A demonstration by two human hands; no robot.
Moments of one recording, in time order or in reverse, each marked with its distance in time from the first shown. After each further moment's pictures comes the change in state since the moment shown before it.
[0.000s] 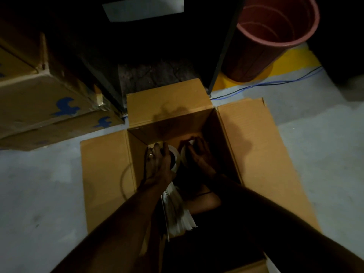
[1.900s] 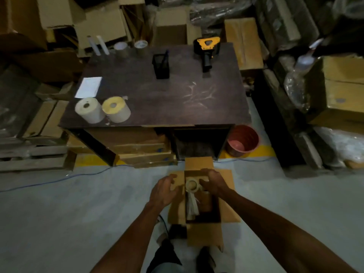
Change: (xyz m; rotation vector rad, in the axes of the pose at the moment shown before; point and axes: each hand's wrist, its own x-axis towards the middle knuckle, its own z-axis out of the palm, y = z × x) left_hand -0.463 -0.024 -0.498 -0.658 0.095 -0.090; right_hand -0.393 -0.115 -0.572 0.716 -0.008 0.084
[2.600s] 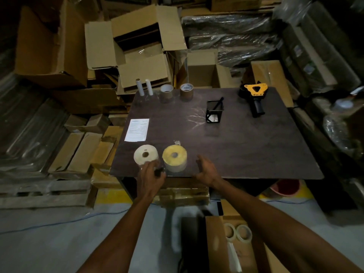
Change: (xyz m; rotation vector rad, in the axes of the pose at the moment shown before) left_hand 0.128 -0.146 -0.321 -0.073 0.624 0.112; right_hand 0.189 -0.331 -0.003 0.068 0.150 -0.133
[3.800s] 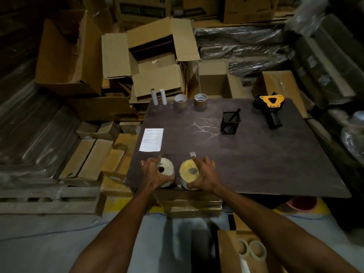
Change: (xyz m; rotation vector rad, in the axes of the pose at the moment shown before) left_hand 0.088 -0.037 -0.040 0.069 -0.138 -0.054; right_hand 0.044 -0.063 0.031 -0.212 0.119 -0.190
